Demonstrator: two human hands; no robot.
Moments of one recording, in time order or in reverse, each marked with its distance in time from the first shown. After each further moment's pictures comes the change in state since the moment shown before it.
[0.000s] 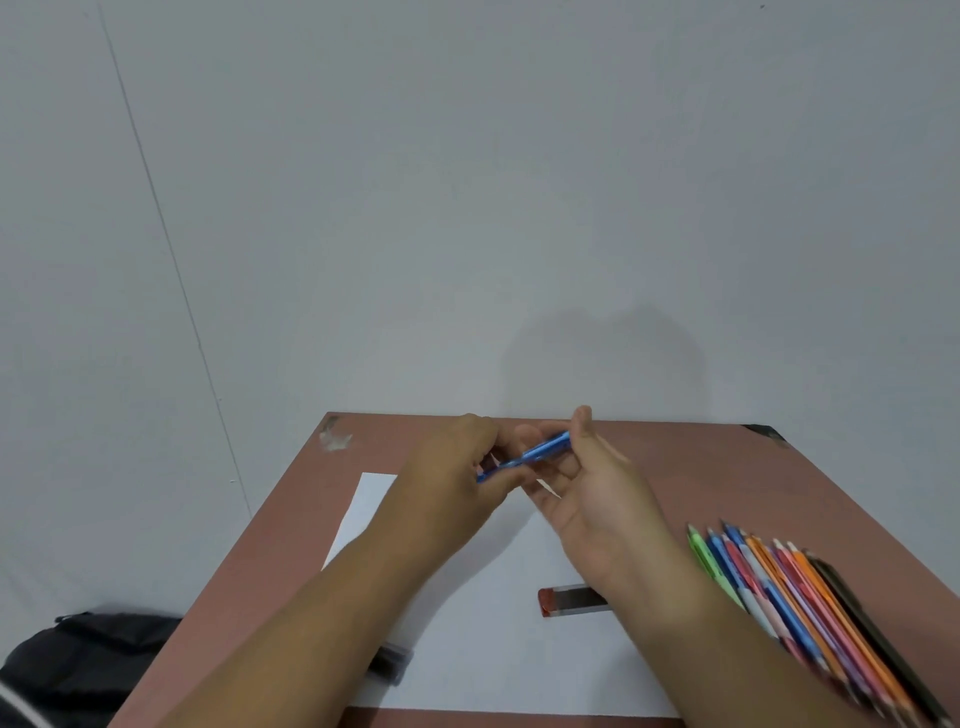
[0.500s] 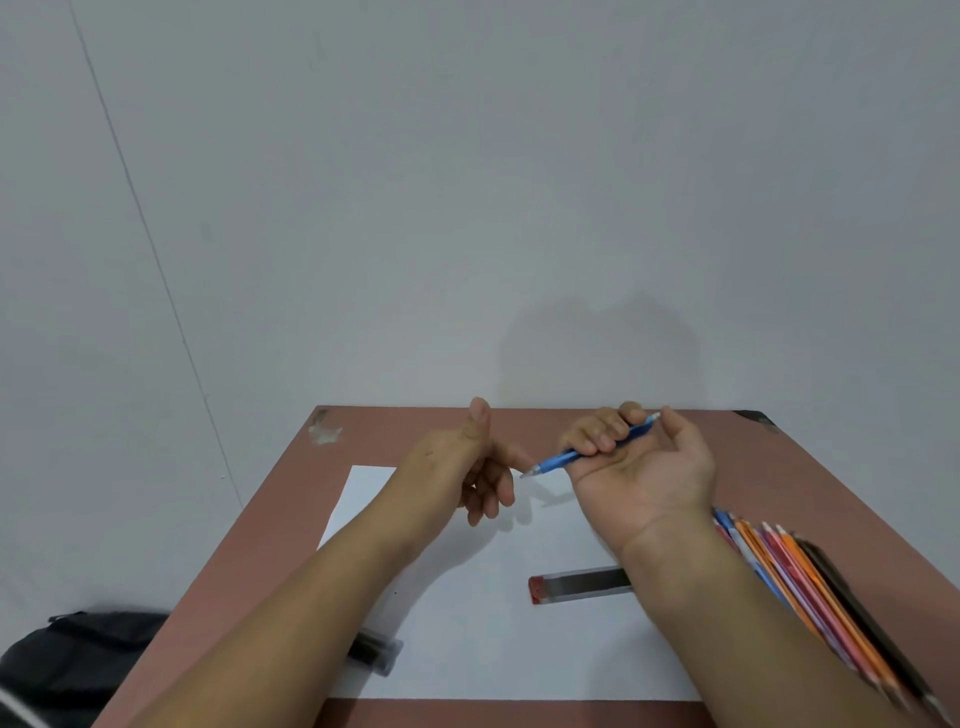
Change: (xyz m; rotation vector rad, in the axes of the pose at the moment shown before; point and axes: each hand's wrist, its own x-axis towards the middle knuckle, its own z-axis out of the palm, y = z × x) left_hand -0.002 0.014 -0.007 -0.736 -0.279 -0.414; right_hand 0.013 -0.020 -0.023 0.727 -0.099 -0.044
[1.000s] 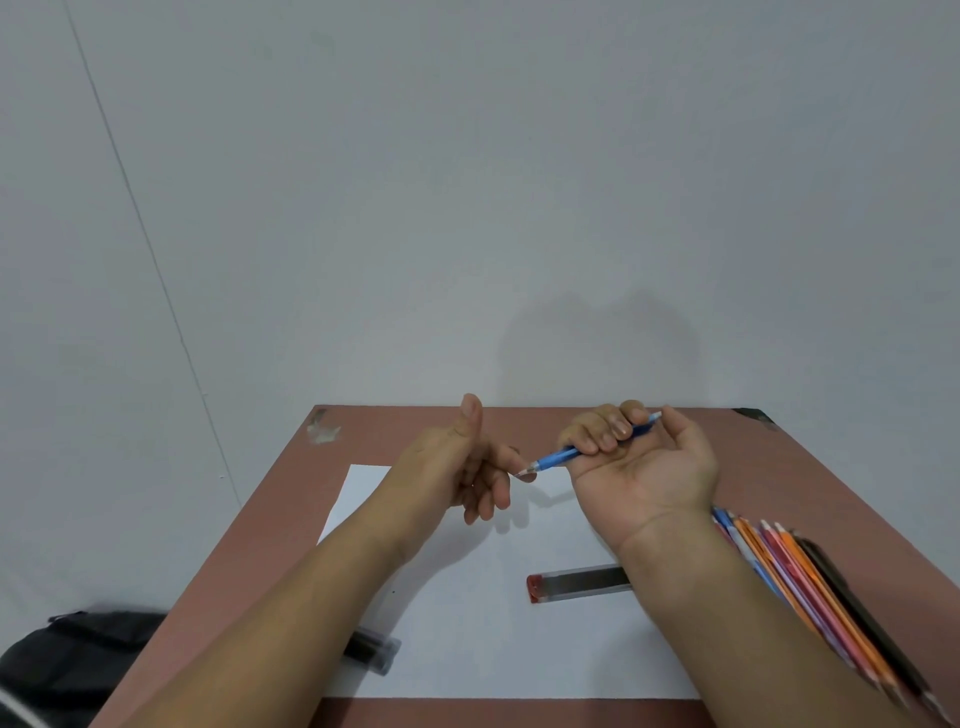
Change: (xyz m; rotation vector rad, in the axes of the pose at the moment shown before) left_hand 0.000 0.001 -0.002 -0.023 -0.031 0.004; right_hand -0.002 0.000 0.001 0.024 -0.022 -0.024
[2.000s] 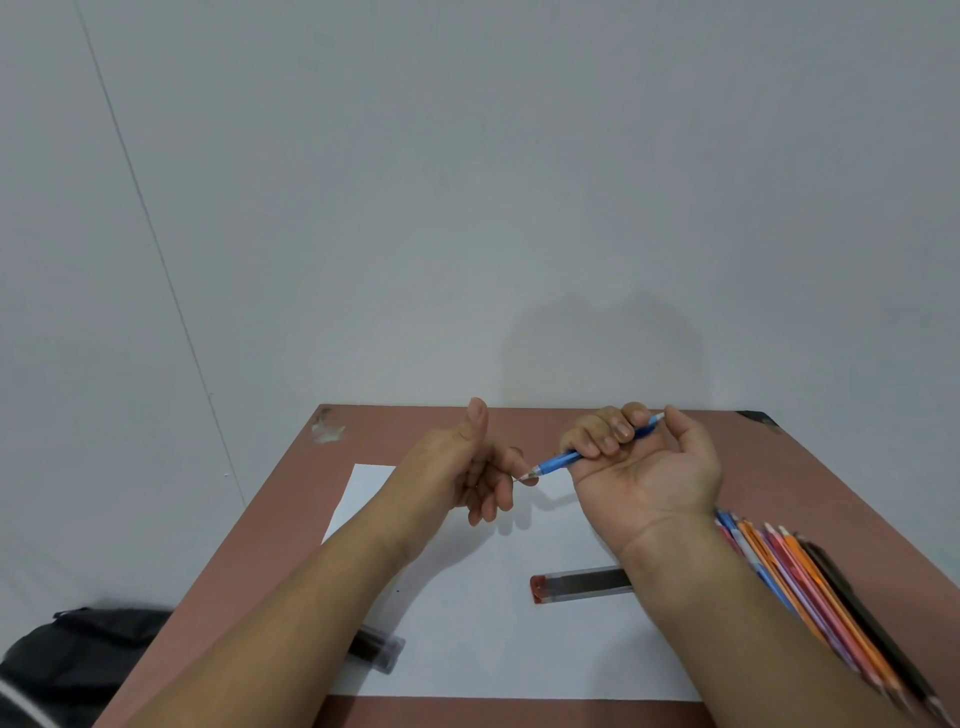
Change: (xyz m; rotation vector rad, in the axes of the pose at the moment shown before) left_hand 0.001 -0.003 -0.002 -0.029 -0.011 0.005; right_hand -0.002 0.002 0.001 -0.038 0.003 -0.013
